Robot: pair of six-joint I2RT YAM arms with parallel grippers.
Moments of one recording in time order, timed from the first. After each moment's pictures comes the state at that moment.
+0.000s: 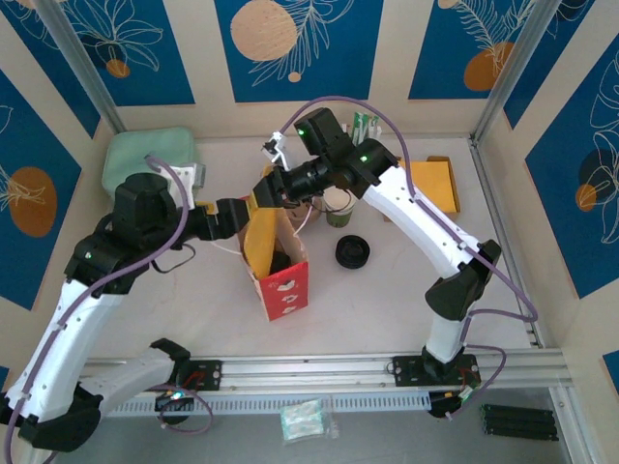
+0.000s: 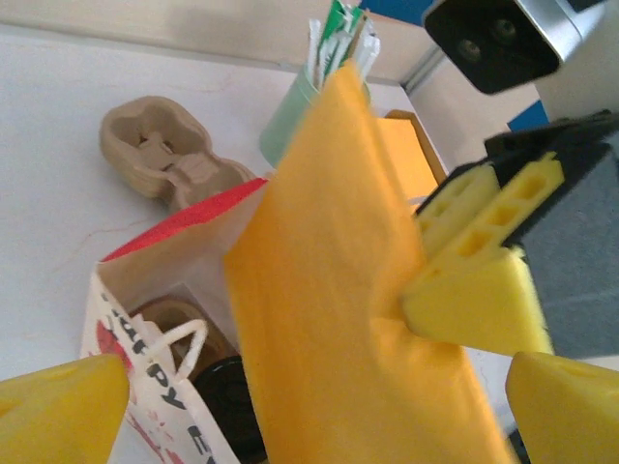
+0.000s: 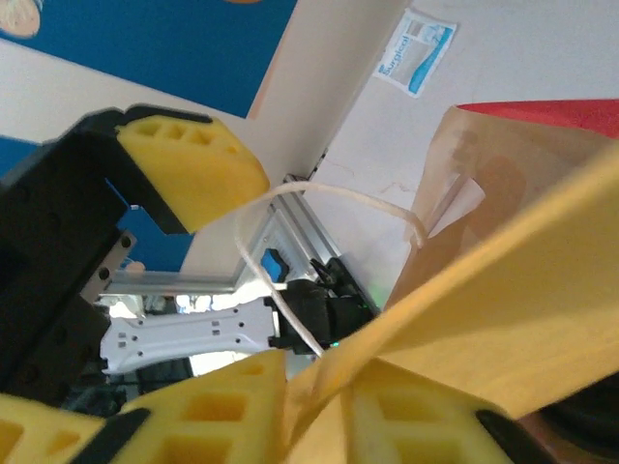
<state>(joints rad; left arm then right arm) -0.47 0.95 1.37 -0.91 0.18 -0.47 0.77 1.79 2.06 -1.00 -0.72 0.56</state>
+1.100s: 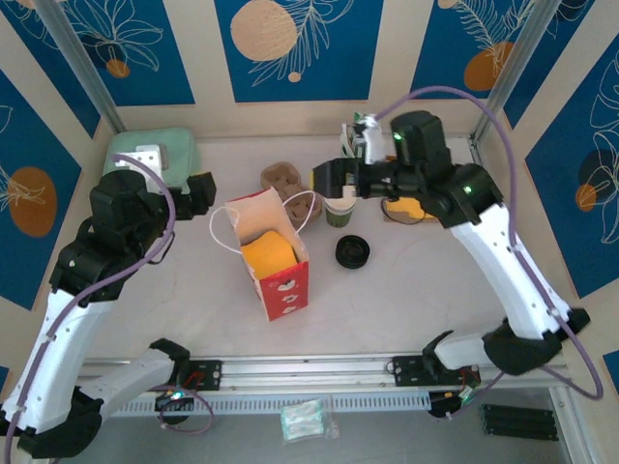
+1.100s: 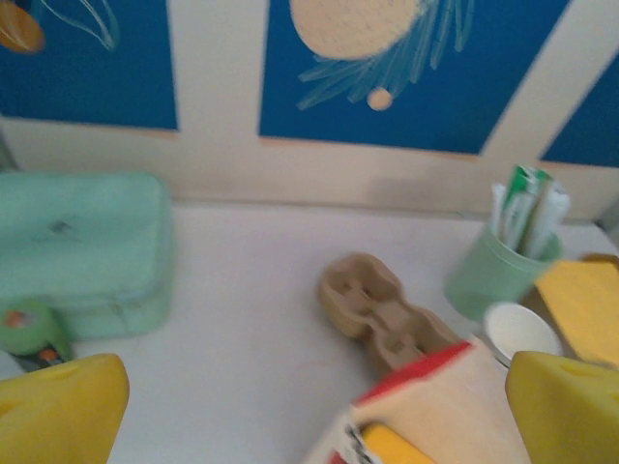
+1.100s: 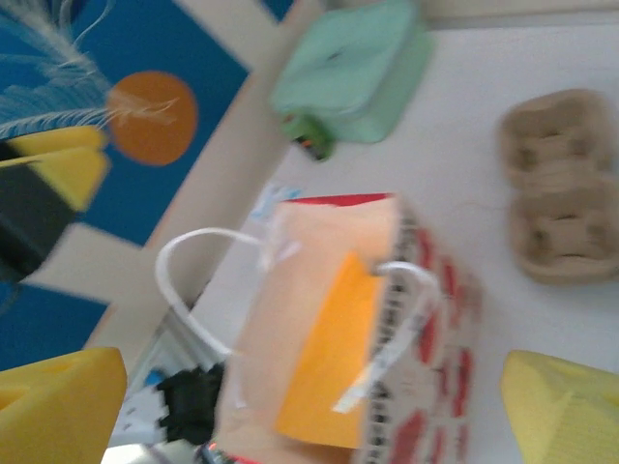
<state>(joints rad) -0.43 0.93 1.41 -0.81 -0.28 -0.27 0.56 1.32 1.76 -0.96 -0.37 0.47</state>
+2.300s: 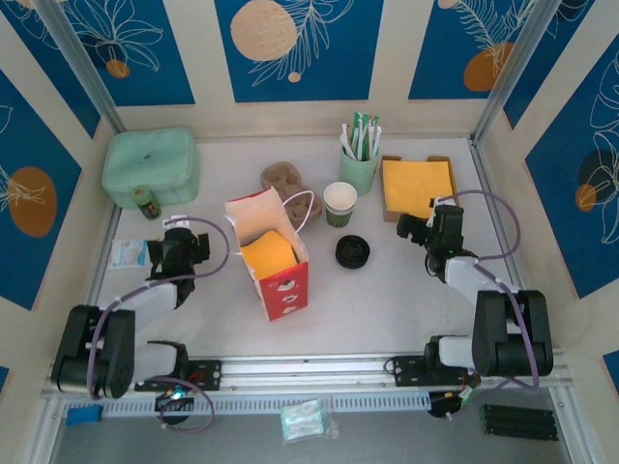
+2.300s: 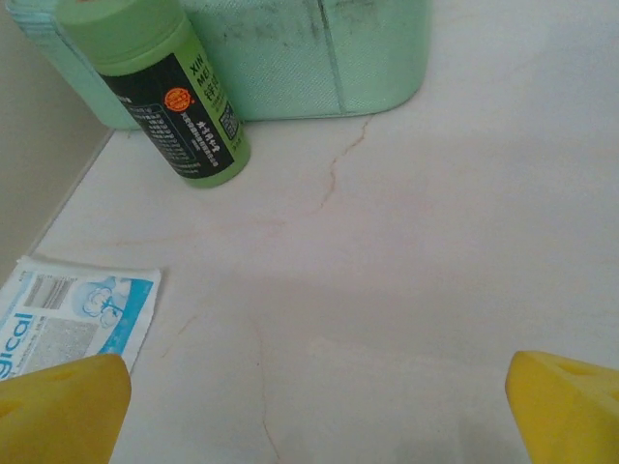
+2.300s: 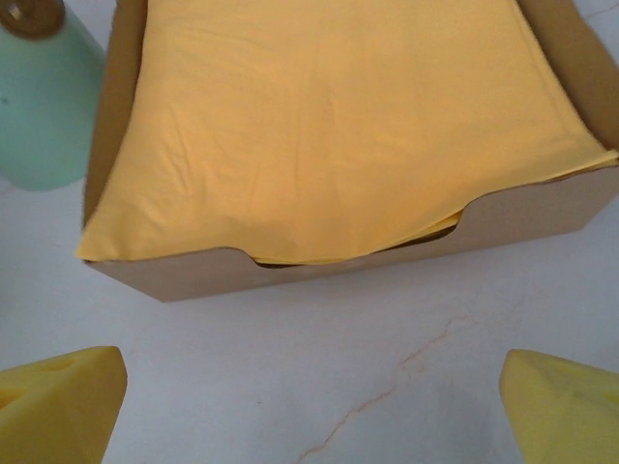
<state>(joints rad) -0.11 1.26 0.35 0.35 -0.43 -0.03 -0.01 1.31 0.51 0.17 0.02 0.22</state>
